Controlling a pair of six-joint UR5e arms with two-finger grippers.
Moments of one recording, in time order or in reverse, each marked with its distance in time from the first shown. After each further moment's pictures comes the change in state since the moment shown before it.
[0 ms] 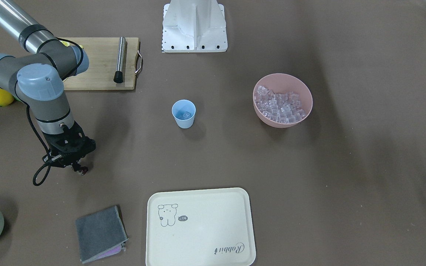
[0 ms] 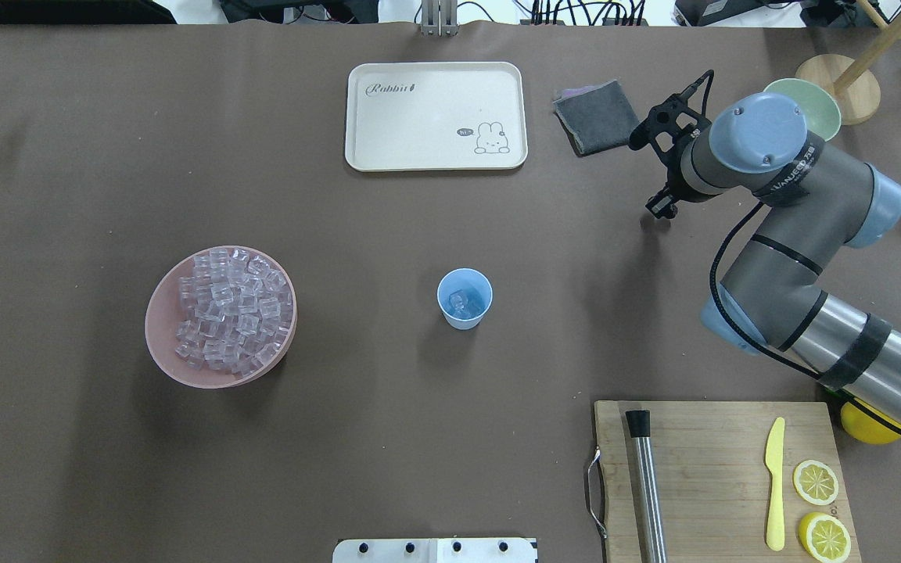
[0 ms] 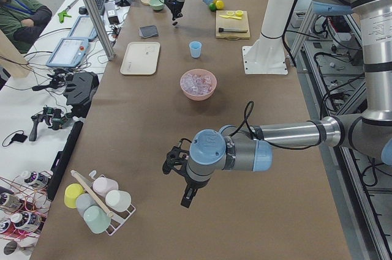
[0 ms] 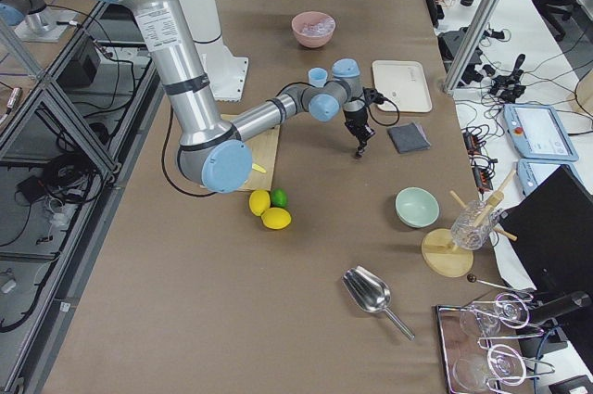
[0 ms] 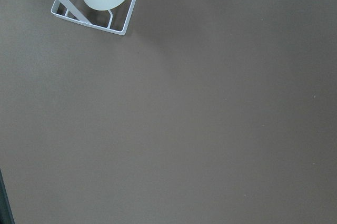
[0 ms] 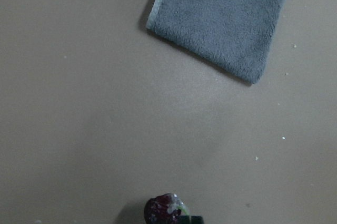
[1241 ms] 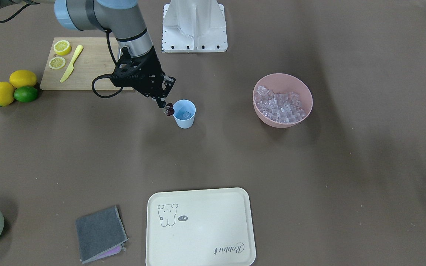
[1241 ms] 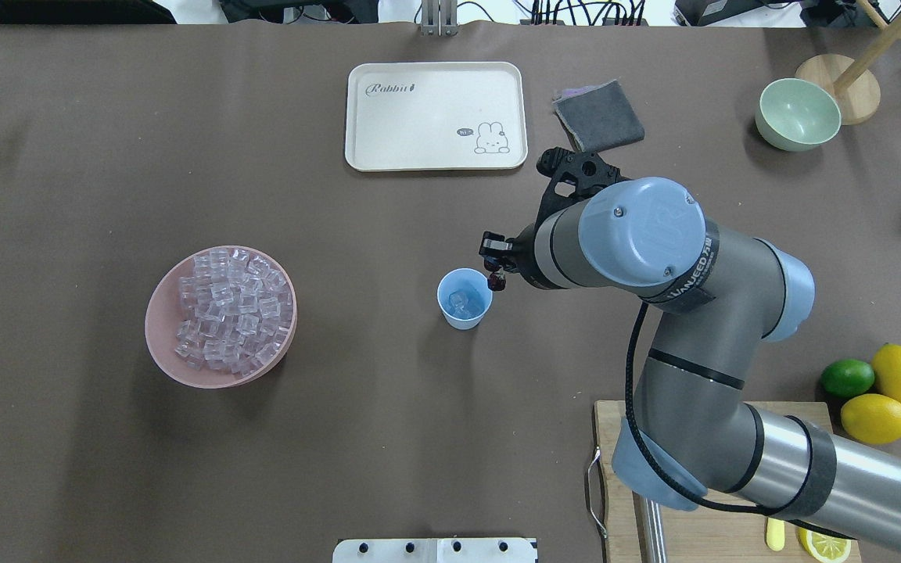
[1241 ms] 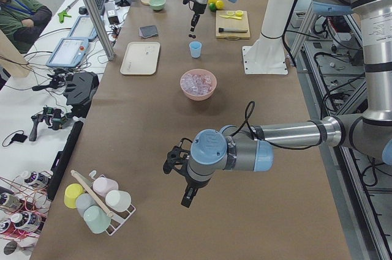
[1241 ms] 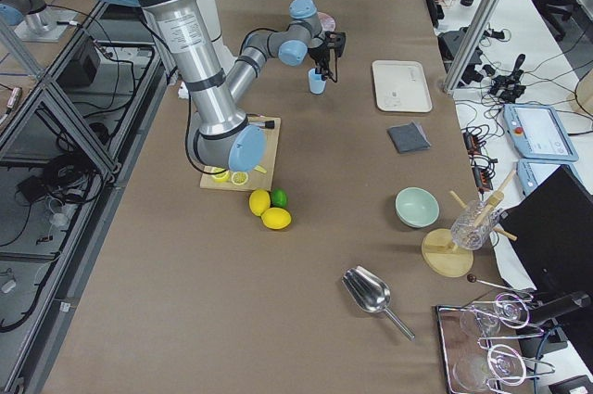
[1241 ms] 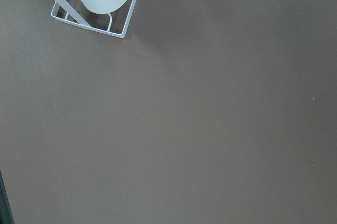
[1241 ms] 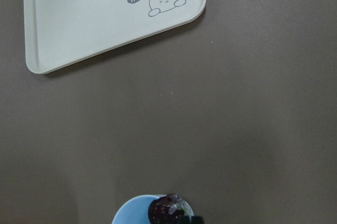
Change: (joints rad) left arm -0.001 0.014 -0.003 -0.026 -0.001 0.000; right arm -0.296 0.129 0.323 -0.163 -0.087 1.194
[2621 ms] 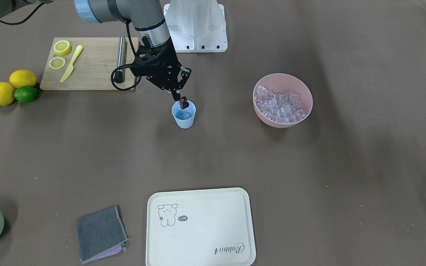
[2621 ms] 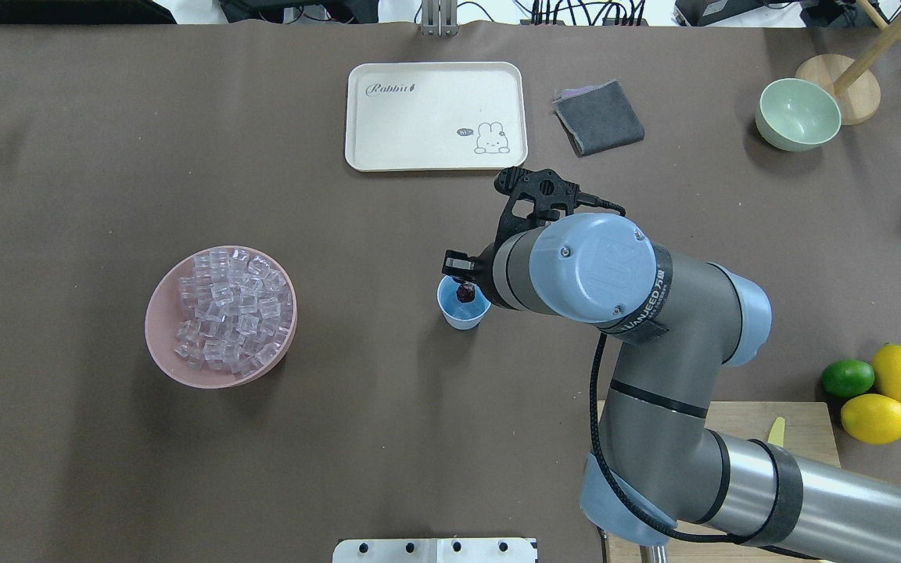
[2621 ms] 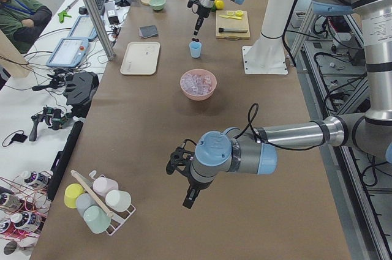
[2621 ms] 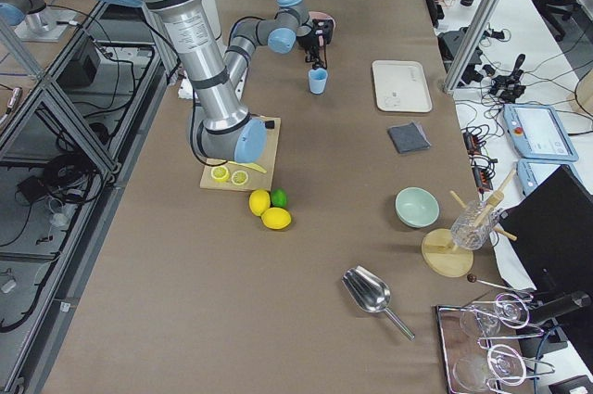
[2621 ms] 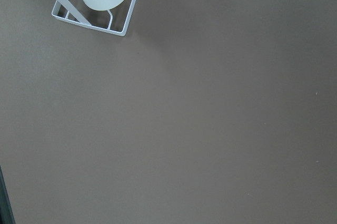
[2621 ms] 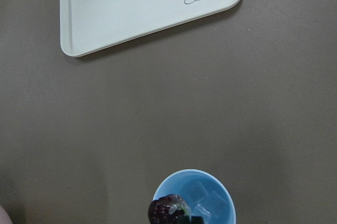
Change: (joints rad) left arm 0.000 0.014 0.000 -0.036 0.001 -0.006; right arm -0.052 0.058 -0.026 -0.009 -0.072 -0.026
